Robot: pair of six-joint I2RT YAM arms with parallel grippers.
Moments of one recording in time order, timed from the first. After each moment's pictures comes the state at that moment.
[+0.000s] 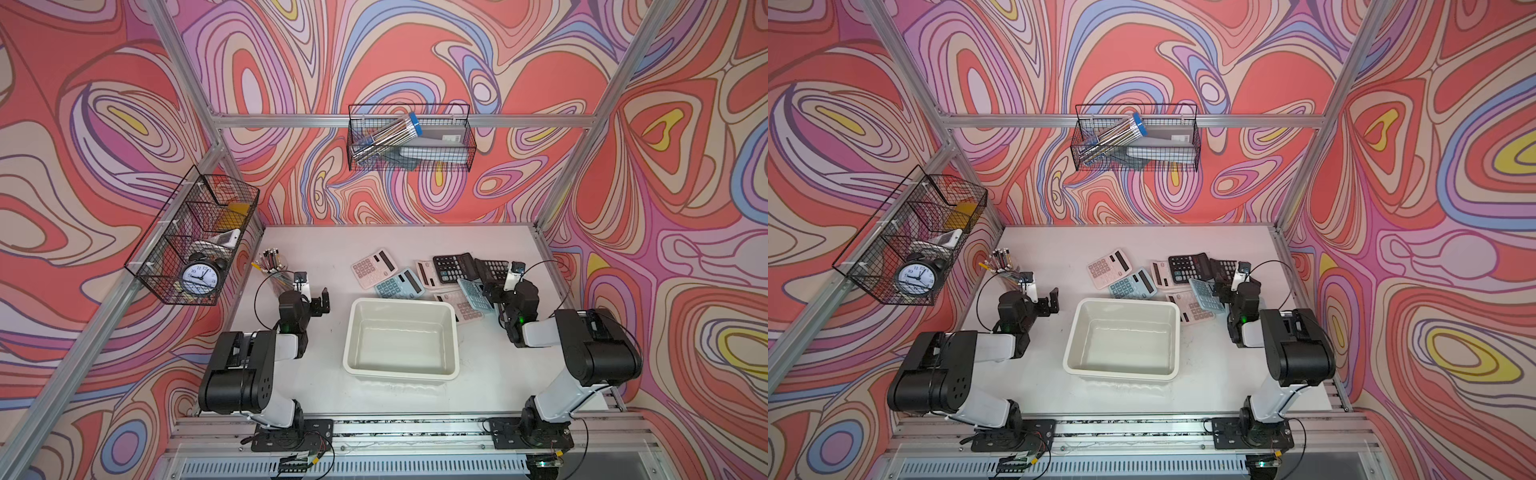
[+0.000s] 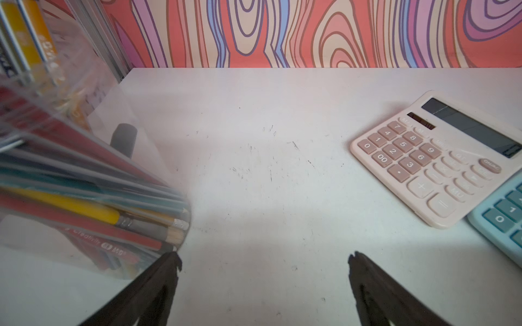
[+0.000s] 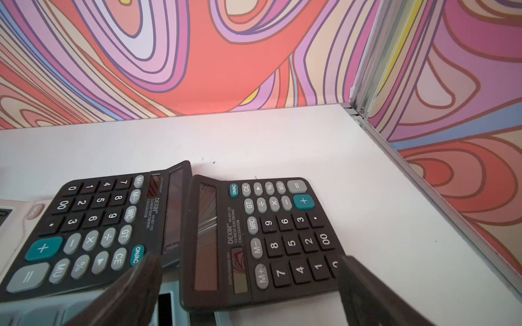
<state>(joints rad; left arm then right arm) 0.03 1.53 0.38 0.76 0.04 0.01 -0.01 1.69 0.47 0.95 0.08 0.03</state>
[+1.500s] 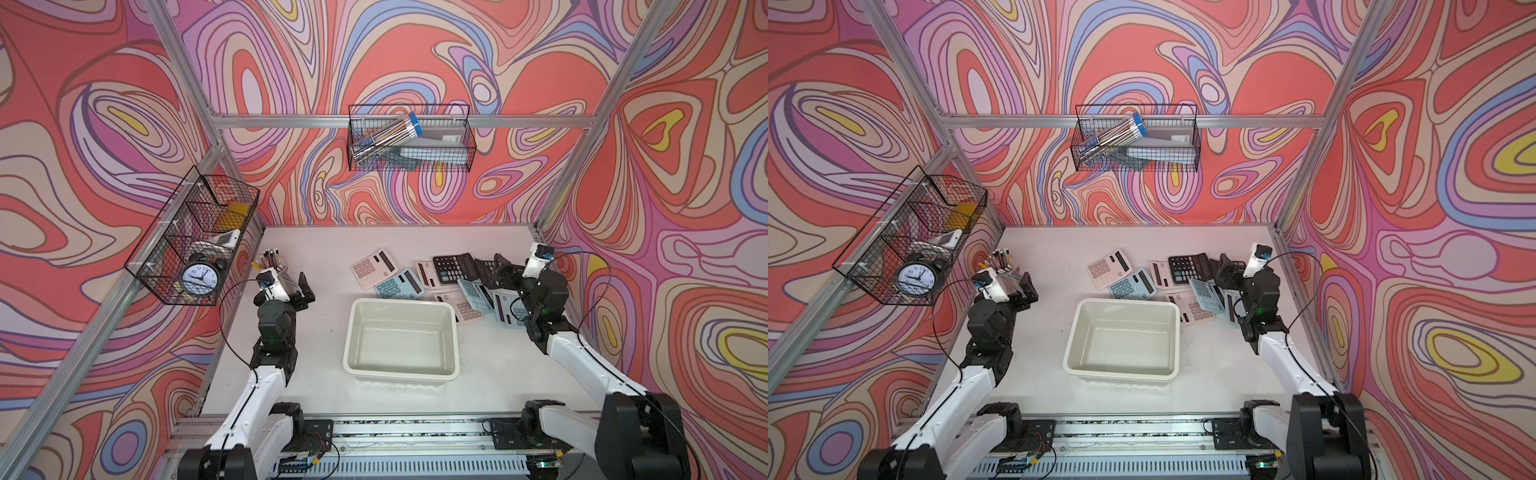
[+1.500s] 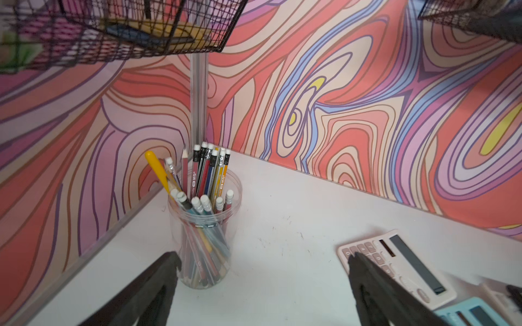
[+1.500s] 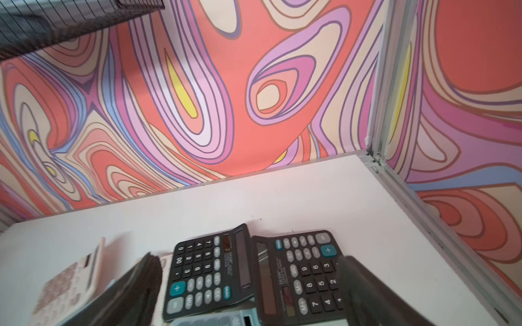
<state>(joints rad) 0.03 0.85 0.37 0.37 -0.18 -0.29 -0.01 1.12 0.62 0.35 -0.04 0.24</state>
